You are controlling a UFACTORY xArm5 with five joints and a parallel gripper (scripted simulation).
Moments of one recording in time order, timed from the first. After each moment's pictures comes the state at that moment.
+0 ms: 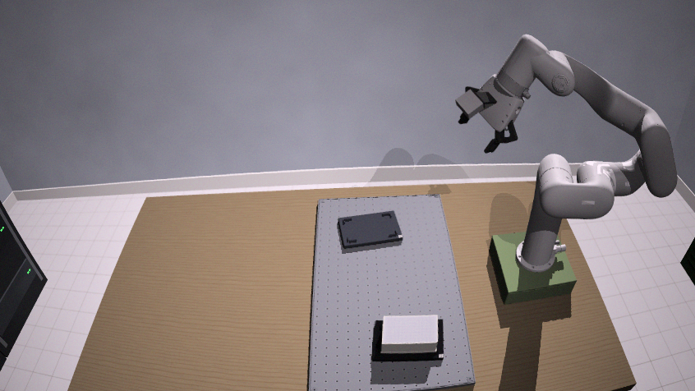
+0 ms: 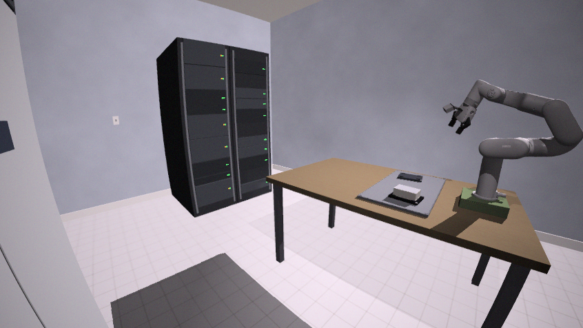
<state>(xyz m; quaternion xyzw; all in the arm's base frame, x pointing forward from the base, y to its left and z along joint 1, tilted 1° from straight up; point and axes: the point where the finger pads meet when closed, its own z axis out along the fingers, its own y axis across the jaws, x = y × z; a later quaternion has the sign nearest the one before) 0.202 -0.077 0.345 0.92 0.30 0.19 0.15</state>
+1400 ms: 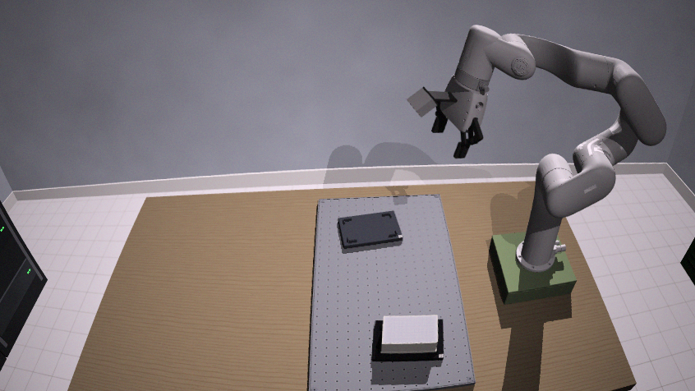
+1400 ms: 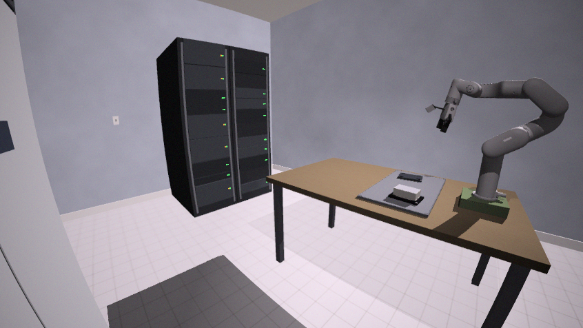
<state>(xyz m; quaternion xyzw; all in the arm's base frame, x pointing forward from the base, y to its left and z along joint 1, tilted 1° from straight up) 0.274 -0.060 0.340 0.97 0.18 0.14 0.06</state>
